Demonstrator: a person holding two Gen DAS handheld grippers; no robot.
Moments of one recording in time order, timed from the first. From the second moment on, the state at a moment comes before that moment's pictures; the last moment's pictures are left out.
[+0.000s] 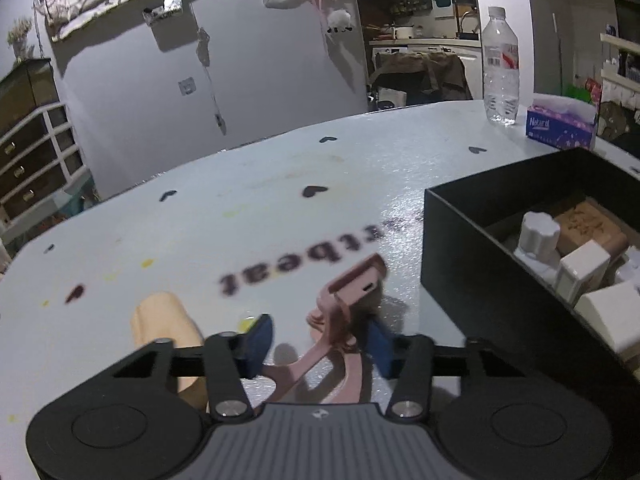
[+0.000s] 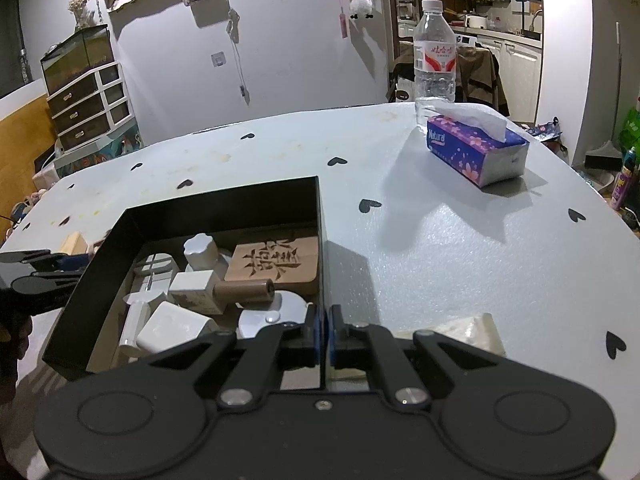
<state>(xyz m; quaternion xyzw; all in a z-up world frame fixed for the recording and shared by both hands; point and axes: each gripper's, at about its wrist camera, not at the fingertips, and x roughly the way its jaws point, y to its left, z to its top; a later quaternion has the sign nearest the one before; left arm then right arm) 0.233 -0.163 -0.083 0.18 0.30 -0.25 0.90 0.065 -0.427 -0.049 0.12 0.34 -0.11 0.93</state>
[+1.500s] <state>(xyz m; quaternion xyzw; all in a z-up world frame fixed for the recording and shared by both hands) 0.182 -0.272 -0.042 0.08 0.44 -0.53 0.72 0.057 -0.428 -0.040 0.13 0.32 -0.10 0.93</state>
